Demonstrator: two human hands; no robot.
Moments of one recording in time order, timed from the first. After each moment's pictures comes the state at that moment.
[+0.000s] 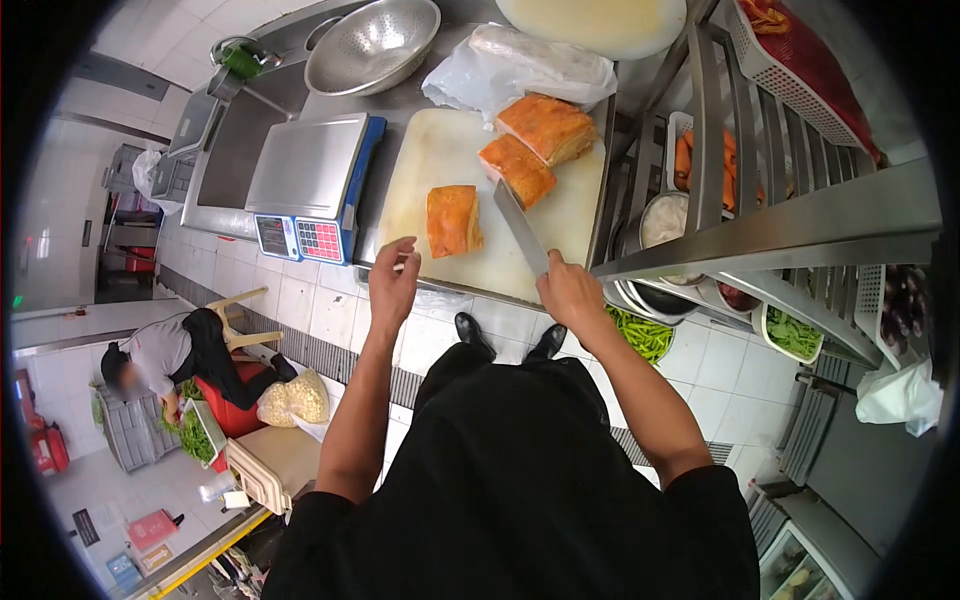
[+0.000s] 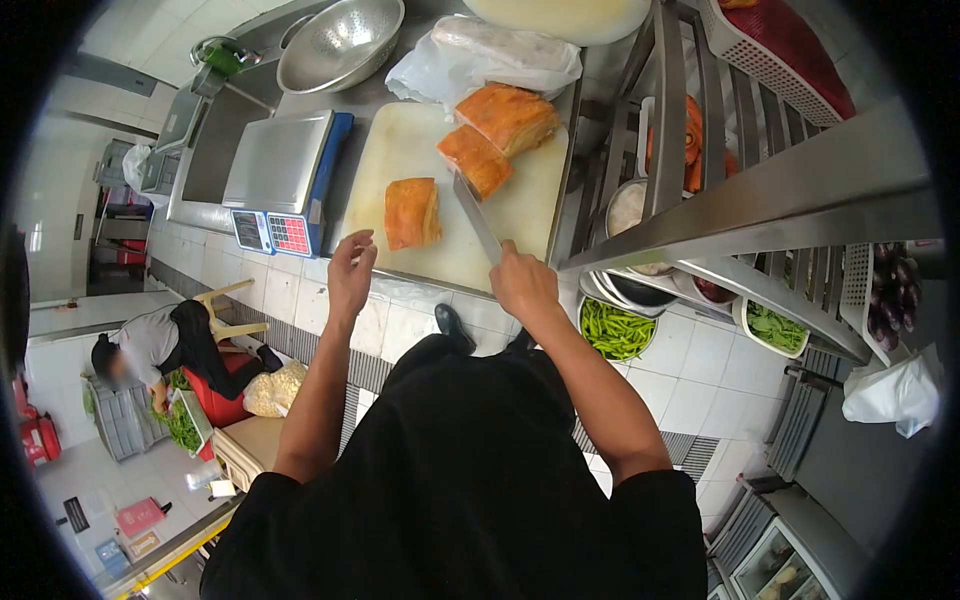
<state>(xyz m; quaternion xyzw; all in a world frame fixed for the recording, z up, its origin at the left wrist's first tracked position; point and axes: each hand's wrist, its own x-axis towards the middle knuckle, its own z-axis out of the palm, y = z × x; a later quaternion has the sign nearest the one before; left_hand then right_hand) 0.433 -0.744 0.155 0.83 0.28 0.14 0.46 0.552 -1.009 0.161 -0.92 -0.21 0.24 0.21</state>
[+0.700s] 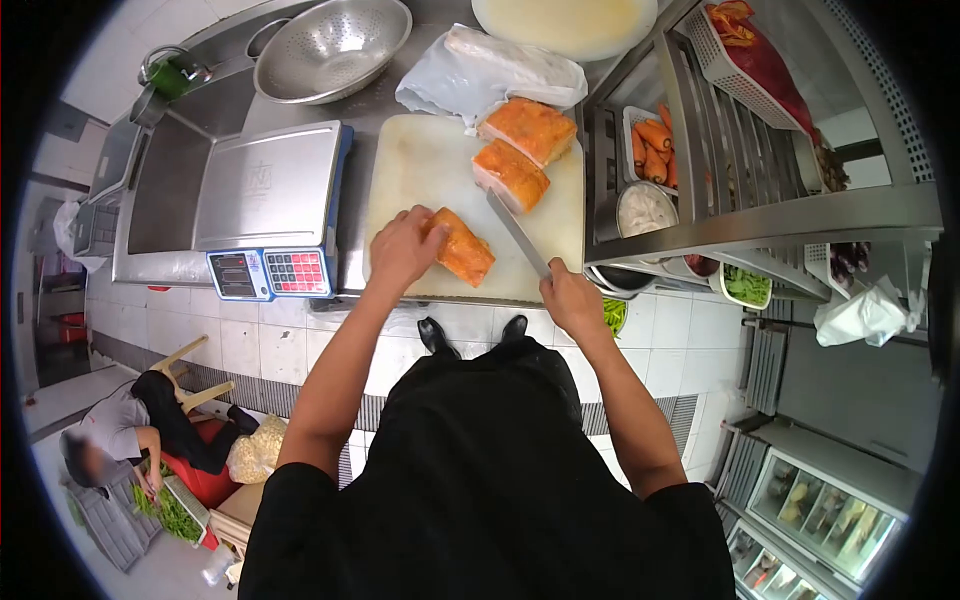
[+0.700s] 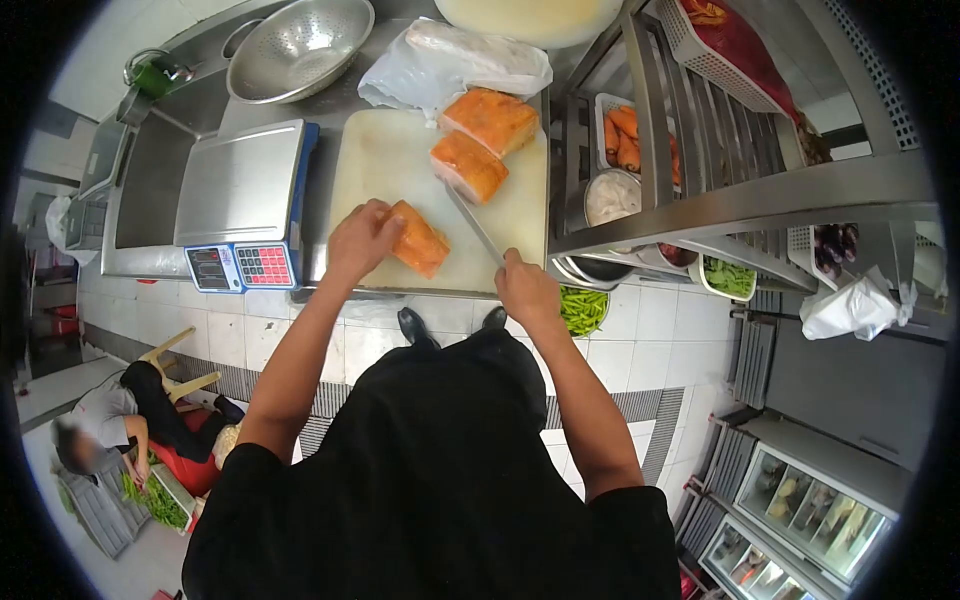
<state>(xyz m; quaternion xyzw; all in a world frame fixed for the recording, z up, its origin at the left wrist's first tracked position) 0.518 -0.684 0.177 0.93 0.13 -0.10 0.34 0.516 -0.970 0.170 -0.97 -0.11 0.19 0.13</state>
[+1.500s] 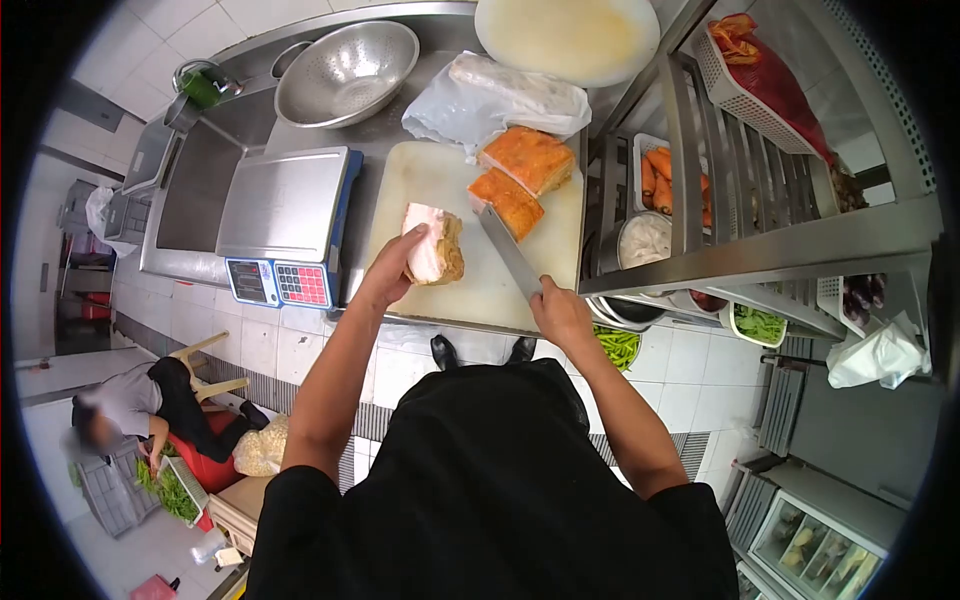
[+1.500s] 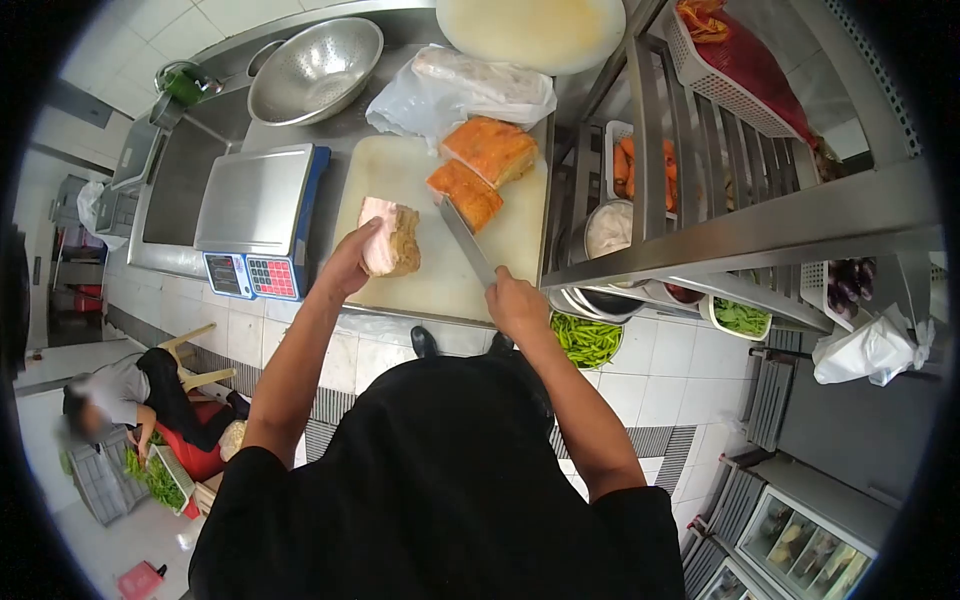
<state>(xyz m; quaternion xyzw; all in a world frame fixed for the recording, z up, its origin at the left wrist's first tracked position) 0.531 -0.678 0.136 0.46 0.21 -0.15 0.85 0.549 -0.985 0.158 -0.95 -0.14 0.21 0.20</state>
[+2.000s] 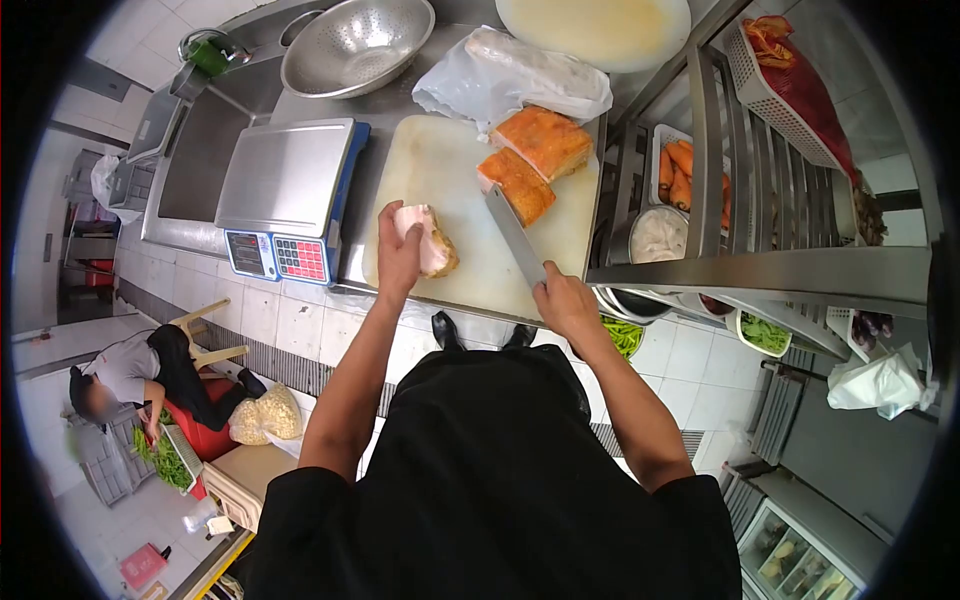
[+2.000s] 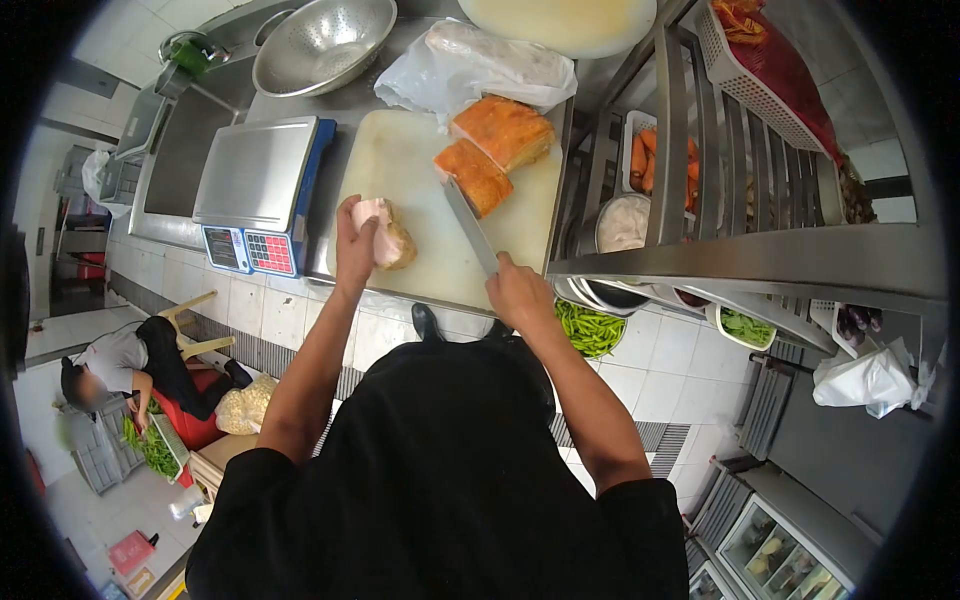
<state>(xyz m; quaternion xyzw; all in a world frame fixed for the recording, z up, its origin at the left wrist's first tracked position) 0.510 -0.706 0.110 0.73 0.25 0.17 0.62 0.559 -0.987 0.167 -0.93 -0.18 0.25 0.19</state>
